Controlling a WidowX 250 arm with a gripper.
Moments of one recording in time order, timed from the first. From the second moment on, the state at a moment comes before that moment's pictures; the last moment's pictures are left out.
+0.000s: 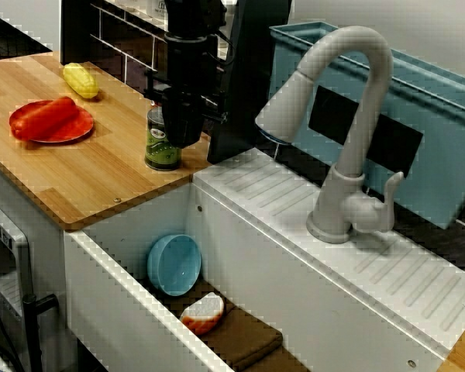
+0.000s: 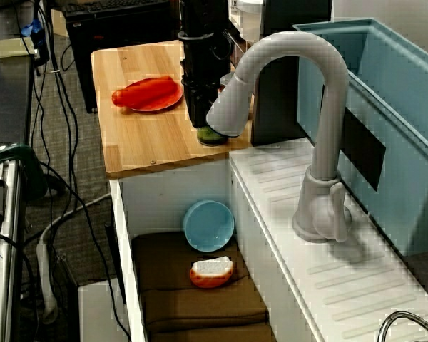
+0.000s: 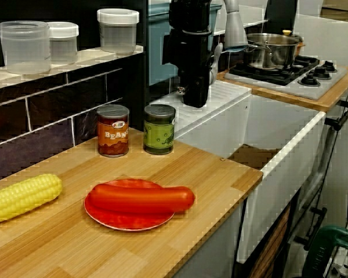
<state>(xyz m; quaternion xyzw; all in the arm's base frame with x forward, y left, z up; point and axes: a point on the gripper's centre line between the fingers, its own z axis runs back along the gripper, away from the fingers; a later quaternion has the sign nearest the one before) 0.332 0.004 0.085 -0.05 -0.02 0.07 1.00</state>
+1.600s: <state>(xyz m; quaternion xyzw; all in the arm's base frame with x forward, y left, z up) 0.344 0.063 0.120 -0.14 -0.10 0.25 0.95</state>
